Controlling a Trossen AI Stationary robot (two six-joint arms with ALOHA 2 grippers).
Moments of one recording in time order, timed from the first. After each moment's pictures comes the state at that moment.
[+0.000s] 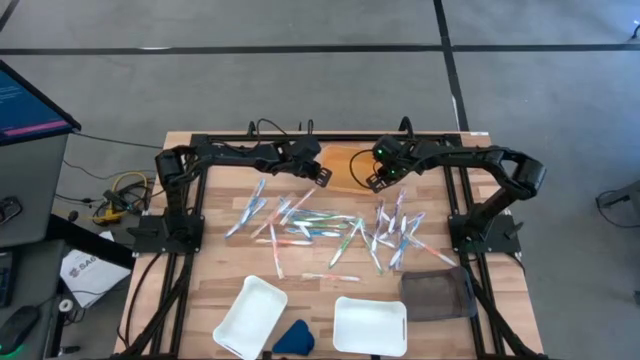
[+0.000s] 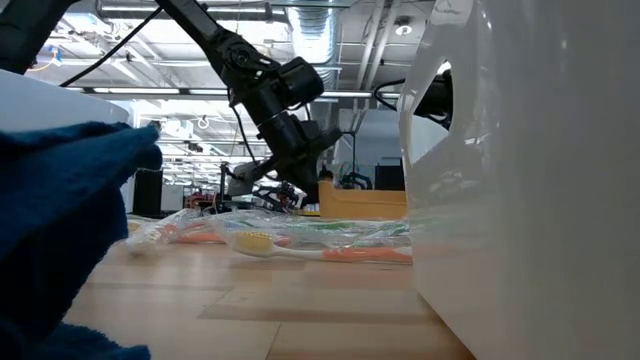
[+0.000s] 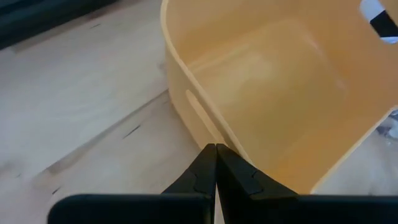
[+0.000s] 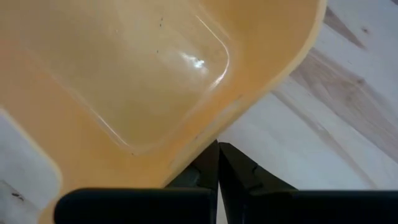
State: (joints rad) left arm 0.41 1.90 1.23 -0.21 -0.09 -0.51; right arm -0.56 1.57 0.89 -0.52 0.07 0.30
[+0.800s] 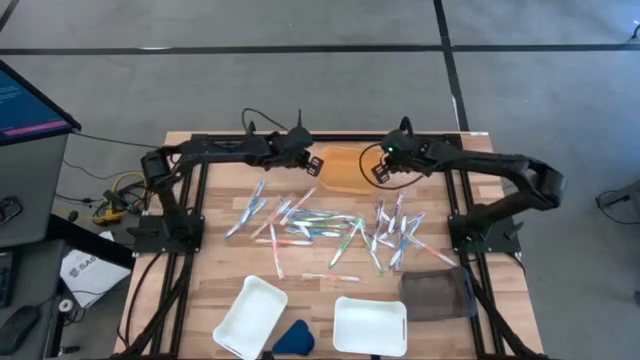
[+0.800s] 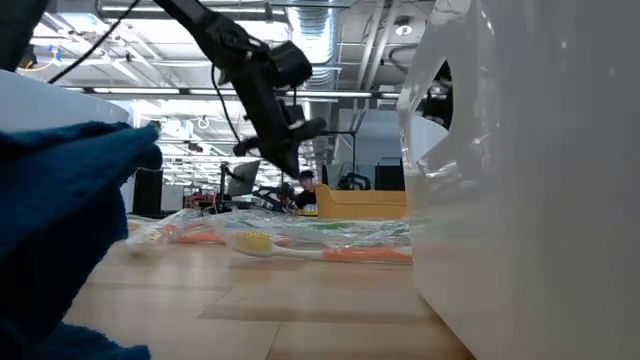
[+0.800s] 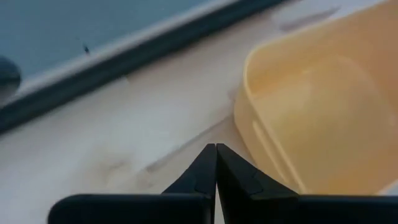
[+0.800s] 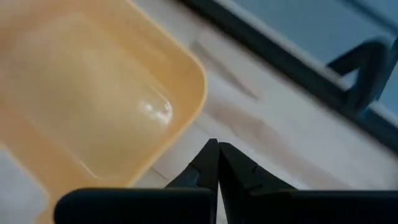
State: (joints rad) left arm 0.43 1.78 1.22 -0.33 -0.30 -0.48; right arm -0.51 1.37 0.89 -0.54 0.35 0.30
